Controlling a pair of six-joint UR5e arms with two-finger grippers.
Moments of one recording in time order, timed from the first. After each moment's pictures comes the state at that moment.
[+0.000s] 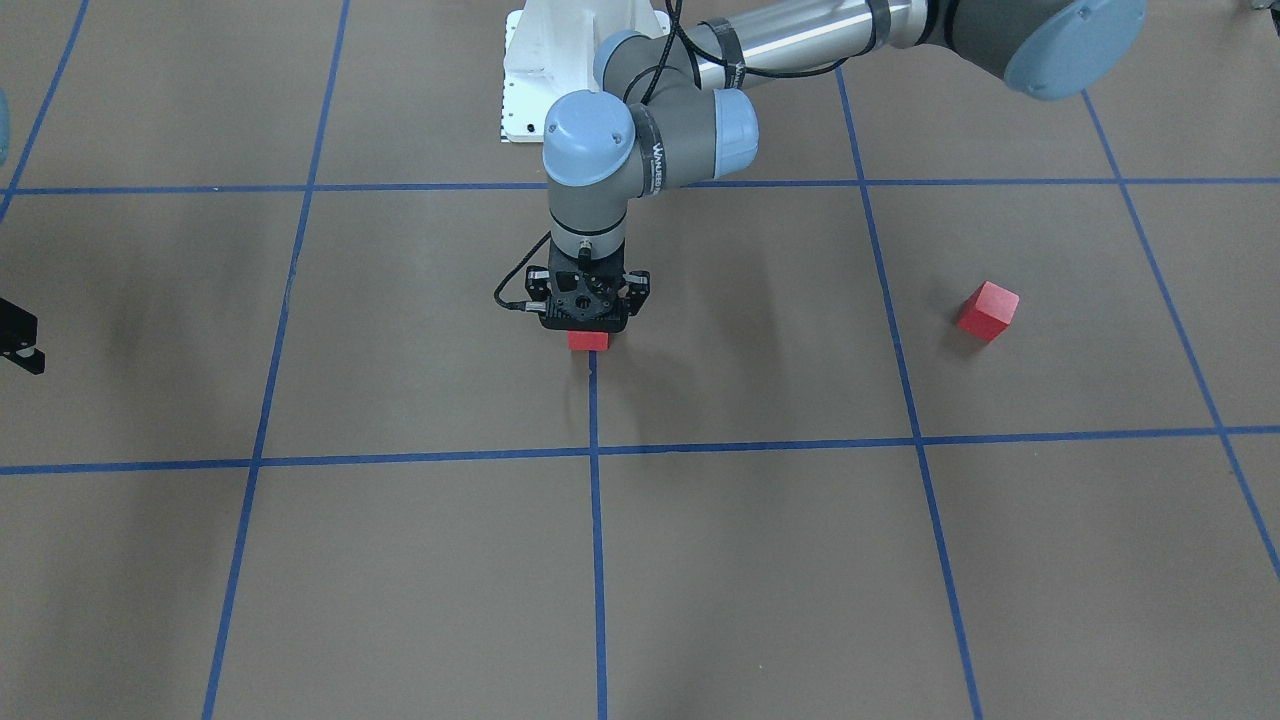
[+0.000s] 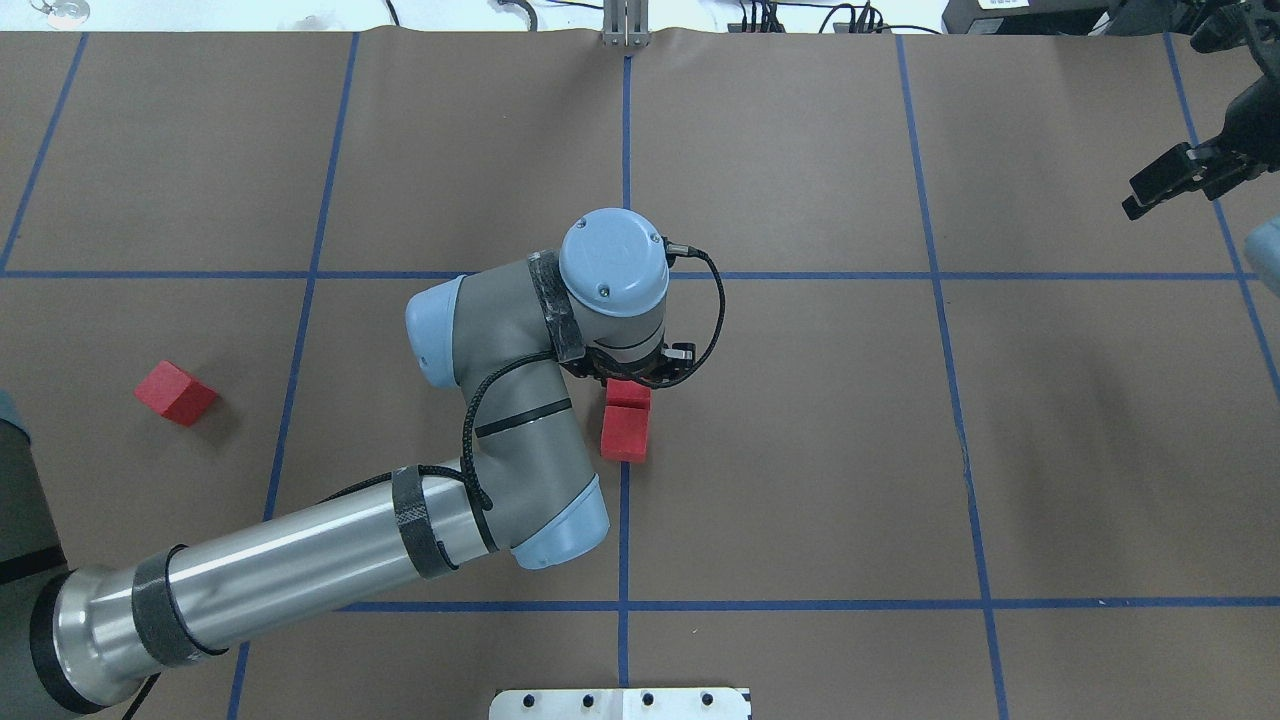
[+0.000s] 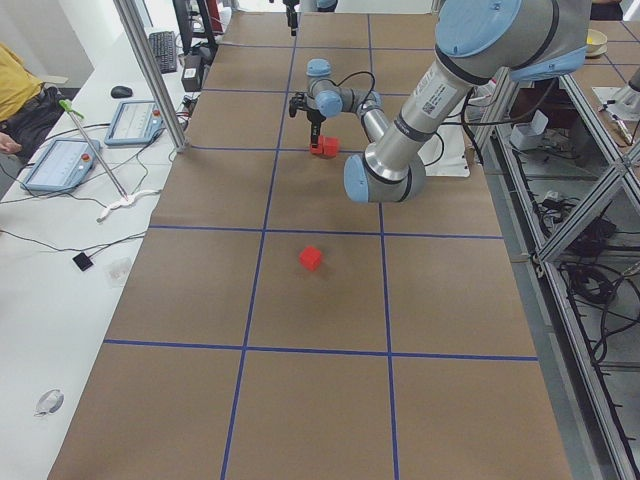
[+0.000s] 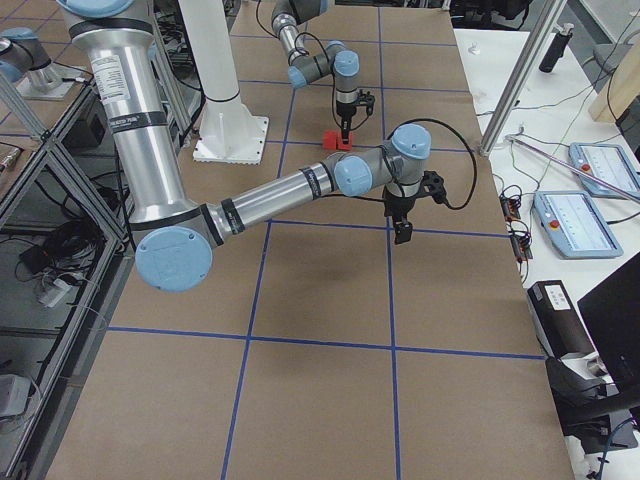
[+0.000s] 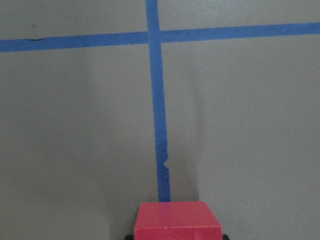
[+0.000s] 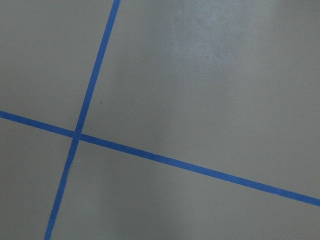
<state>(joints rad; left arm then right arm) -0.48 -2.50 -1.35 -1.66 -1.85 -1.17 1.24 -1.34 1.75 -1.61 2.28 0.23</state>
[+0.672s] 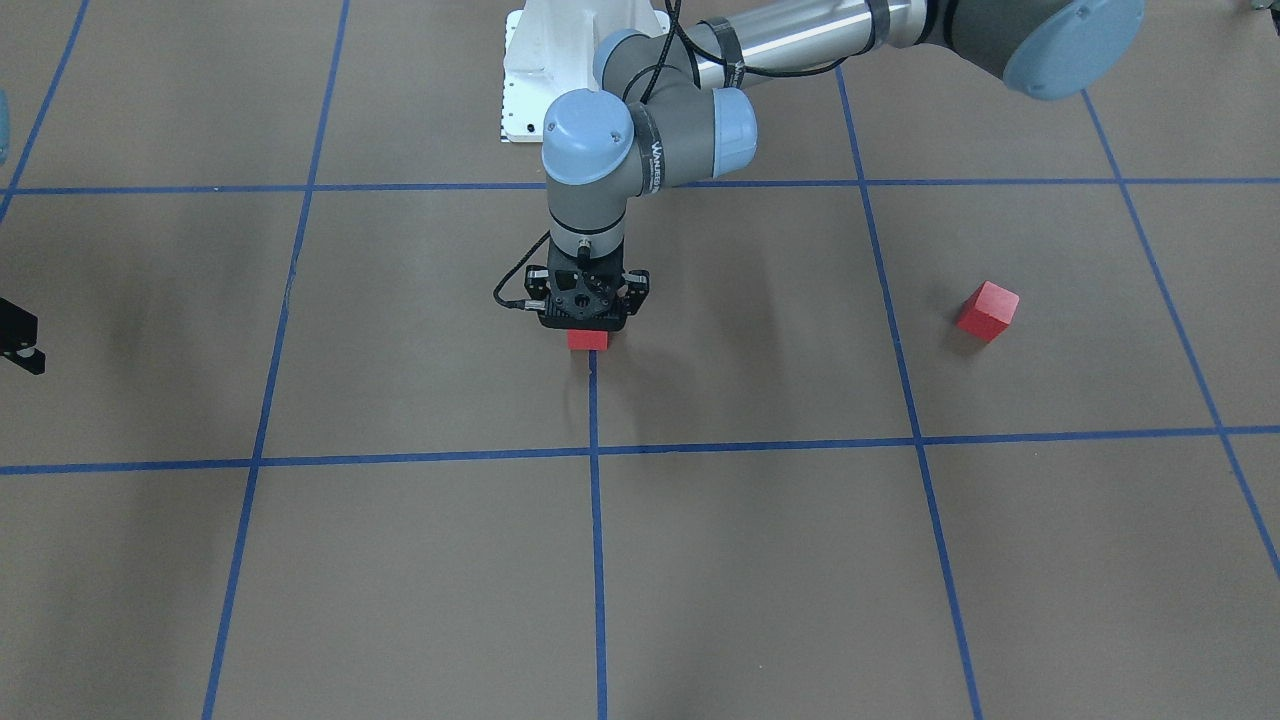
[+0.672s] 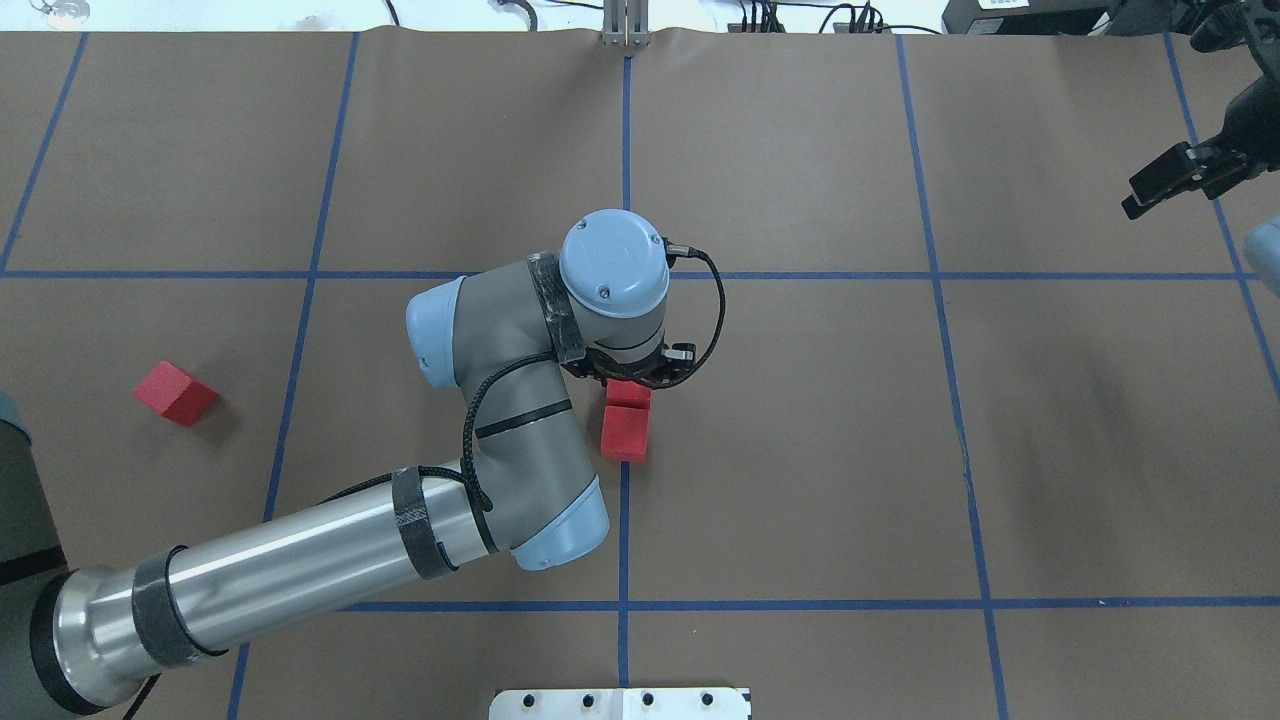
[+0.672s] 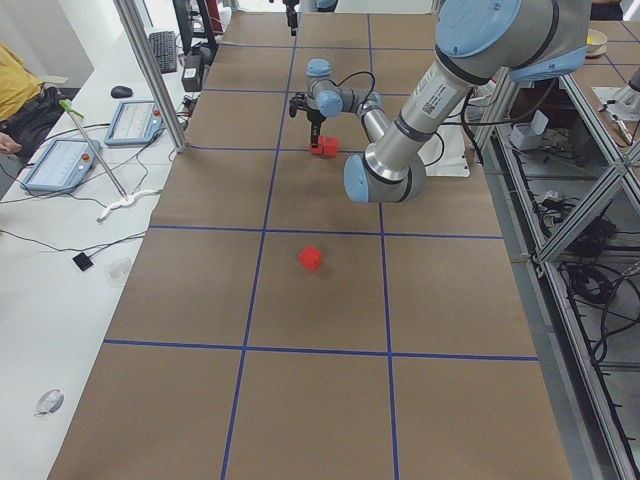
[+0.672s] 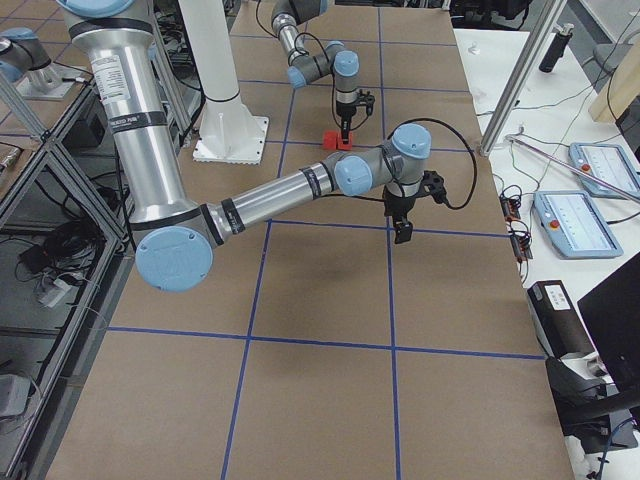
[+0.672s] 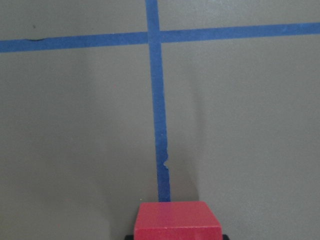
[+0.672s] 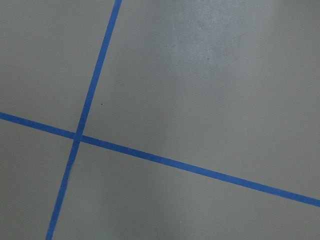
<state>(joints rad) -0.47 -2.50 -1.35 -1.66 -1.84 -1.17 1.24 -1.34 1.75 -1.61 2.28 0.23</state>
